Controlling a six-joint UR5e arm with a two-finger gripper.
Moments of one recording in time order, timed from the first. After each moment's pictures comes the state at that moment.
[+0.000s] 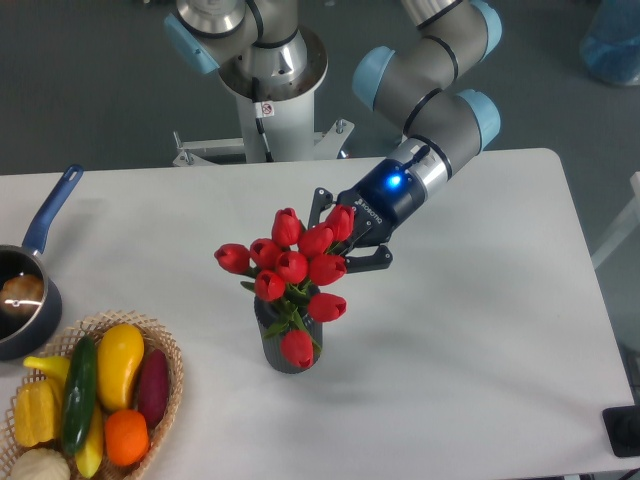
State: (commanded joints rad) arm 2.77 -1.85 -1.93 -0.99 0.08 1.49
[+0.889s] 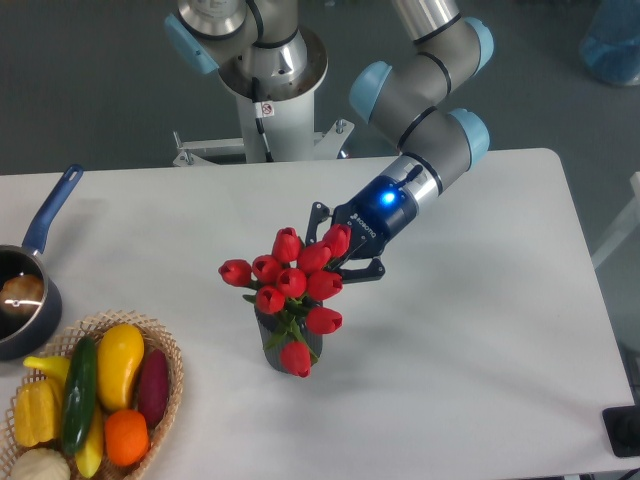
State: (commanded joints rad) arm 2.77 -1.88 -1.98 -0.99 0.12 1.52
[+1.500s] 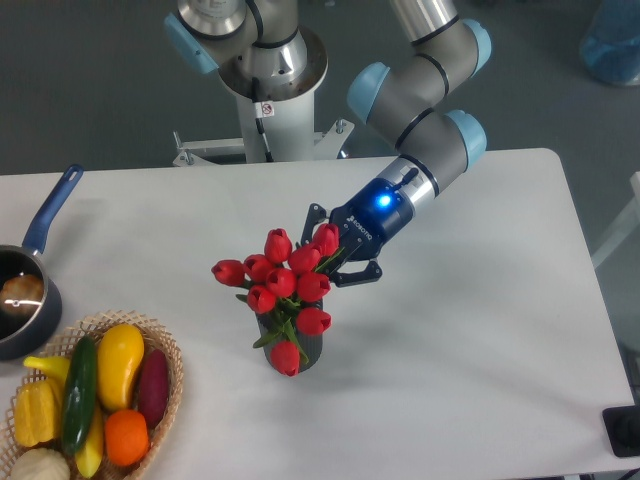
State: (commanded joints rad) arm 2.77 -1.88 -1.98 -0.99 0.14 1.55
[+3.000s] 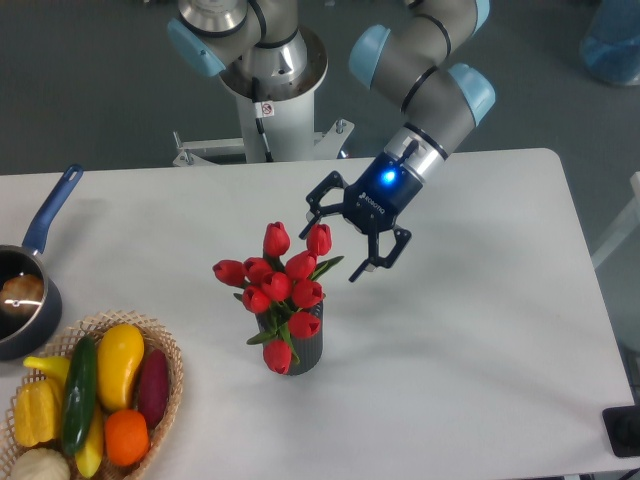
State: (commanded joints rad) arm 2.87 -1.68 -2.03 -1.05 0.59 1.54
